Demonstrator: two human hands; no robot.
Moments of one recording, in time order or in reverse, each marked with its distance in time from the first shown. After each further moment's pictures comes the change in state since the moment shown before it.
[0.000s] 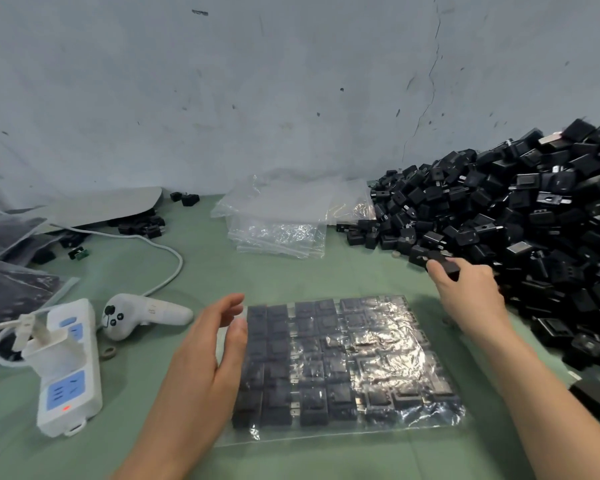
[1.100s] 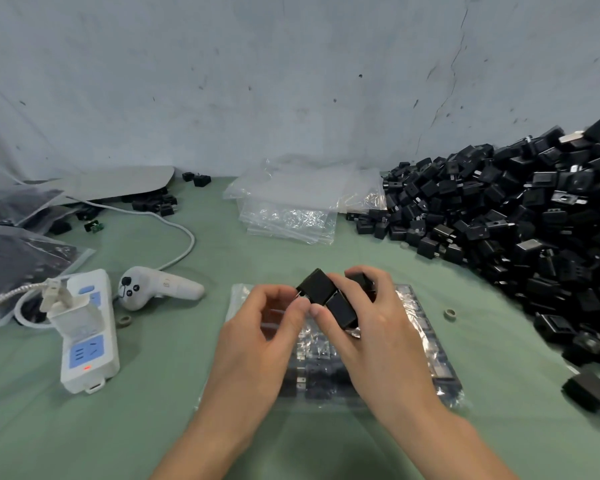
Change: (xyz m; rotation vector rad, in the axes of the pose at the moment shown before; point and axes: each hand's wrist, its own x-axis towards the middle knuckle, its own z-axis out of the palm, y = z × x) left_hand -0.009 0.047 0.025 -0.334 0.032 -0.128; right_hand -0.154 -0.071 0.023 0.172 0.075 -0.716
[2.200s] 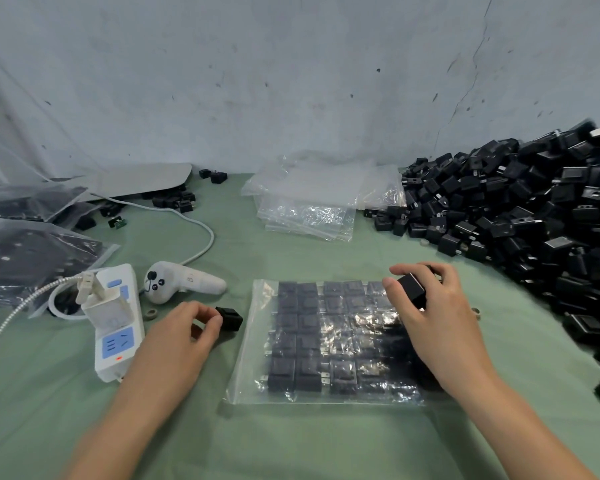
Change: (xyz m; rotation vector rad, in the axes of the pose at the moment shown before) left_hand 0.023 -0.065 -0.105 0.664 0.027 -0.132; right_hand 0.017 0.055 -0.002 0.049 -0.013 0.291
